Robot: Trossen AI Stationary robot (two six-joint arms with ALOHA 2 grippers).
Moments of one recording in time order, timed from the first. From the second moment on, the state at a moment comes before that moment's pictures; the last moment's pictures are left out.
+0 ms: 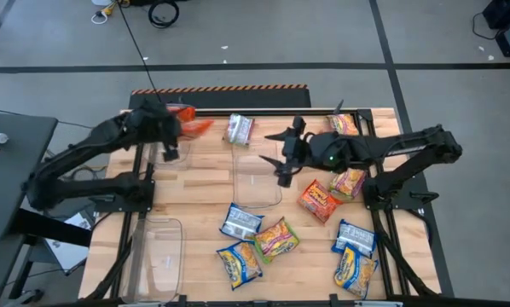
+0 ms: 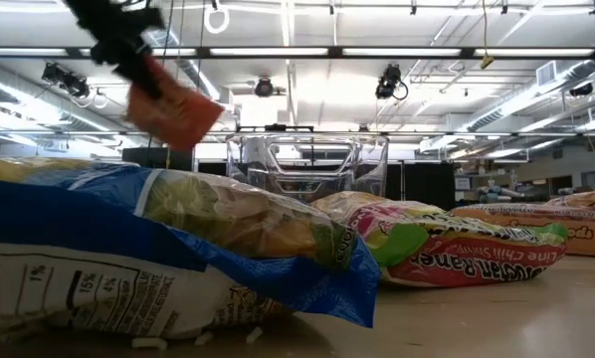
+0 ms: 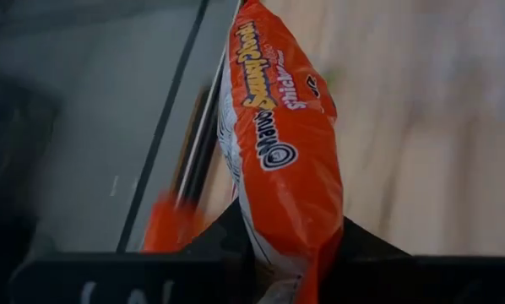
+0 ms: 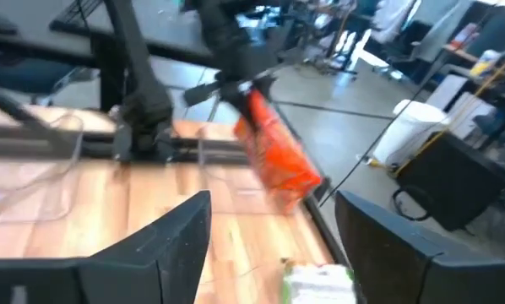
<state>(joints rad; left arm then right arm) 0.59 0.87 0.94 -0.83 -0.16 0.52 0.15 1.38 1.36 -0.26 0.50 -0.15</state>
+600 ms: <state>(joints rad) 1.09 1.19 0.94 -0.76 0.07 0.78 0.12 1.47 1.36 -0.28 0.55 0.00</state>
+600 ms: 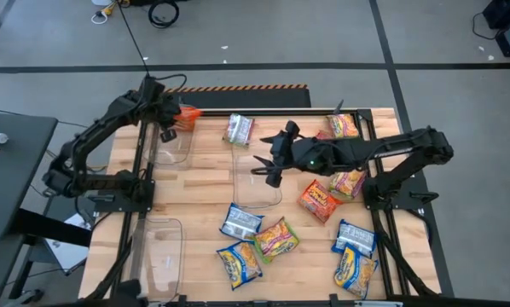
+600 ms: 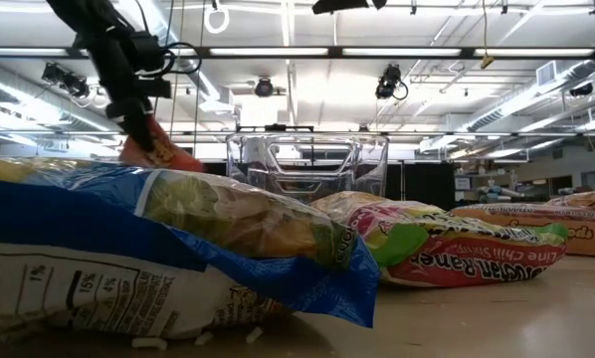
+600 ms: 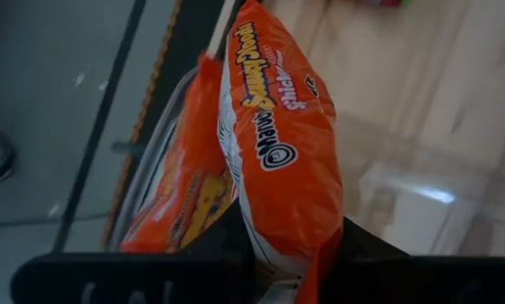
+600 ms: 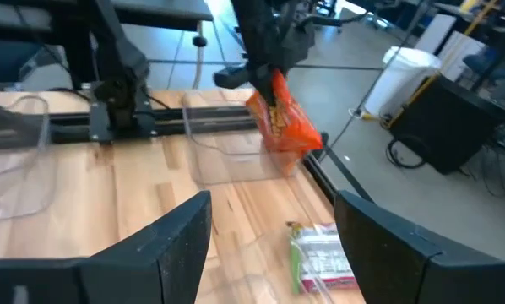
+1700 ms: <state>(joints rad) 1.06 1.34 0.94 -0.75 -0.16 0.73 0.08 1.47 1.36 -0.30 0.55 0.06</state>
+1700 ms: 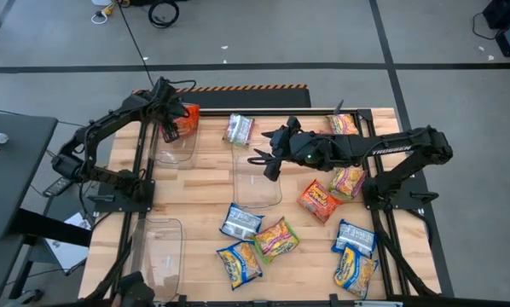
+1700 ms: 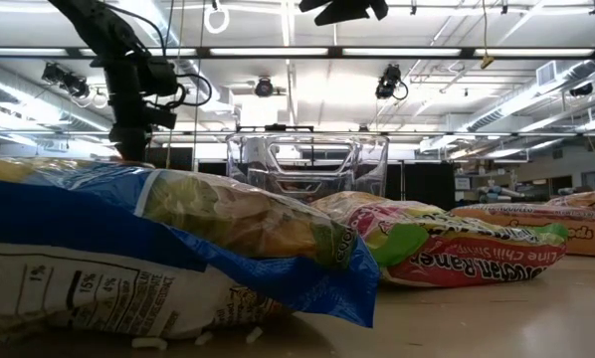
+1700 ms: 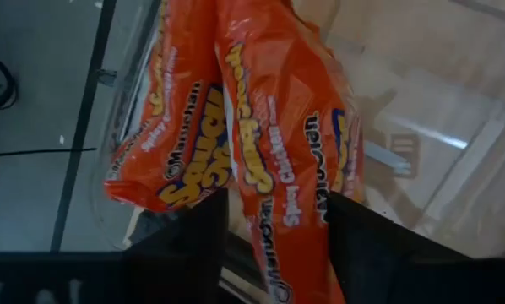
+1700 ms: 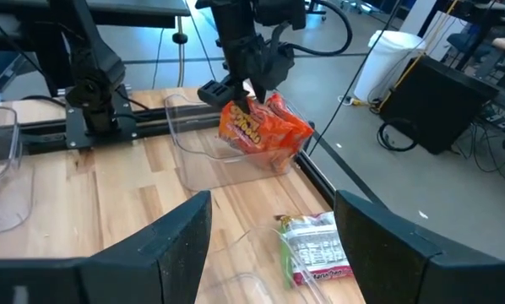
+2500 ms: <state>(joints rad) 1.01 1.43 0.94 -0.61 -0.39 0.51 0.06 1.37 1.36 -0.51 0.52 0.10</state>
